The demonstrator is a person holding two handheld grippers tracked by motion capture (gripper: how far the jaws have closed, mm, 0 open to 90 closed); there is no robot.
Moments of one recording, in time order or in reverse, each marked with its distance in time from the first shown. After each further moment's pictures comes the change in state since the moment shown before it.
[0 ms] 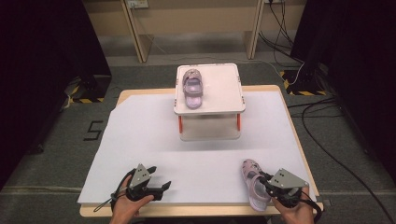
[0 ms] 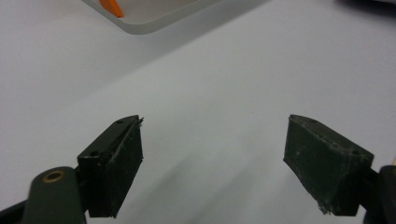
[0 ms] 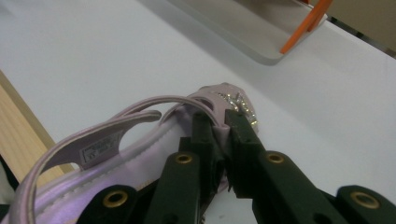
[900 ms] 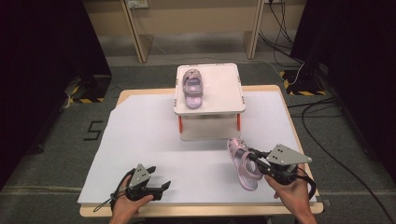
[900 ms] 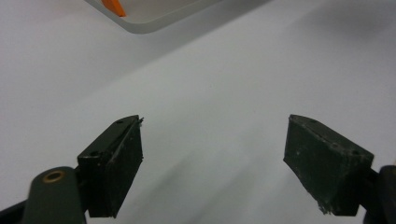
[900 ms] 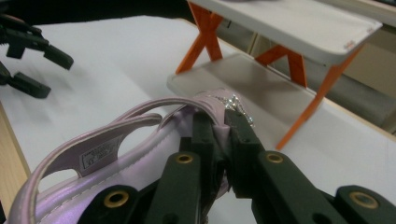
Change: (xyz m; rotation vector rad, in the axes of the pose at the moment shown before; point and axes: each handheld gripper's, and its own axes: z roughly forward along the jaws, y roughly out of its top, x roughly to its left) left arm 0.001 -0.001 -0.001 0.001 0.002 -0.005; right arm -0.020 0.077 -0.003 -0.192 0.077 0.005
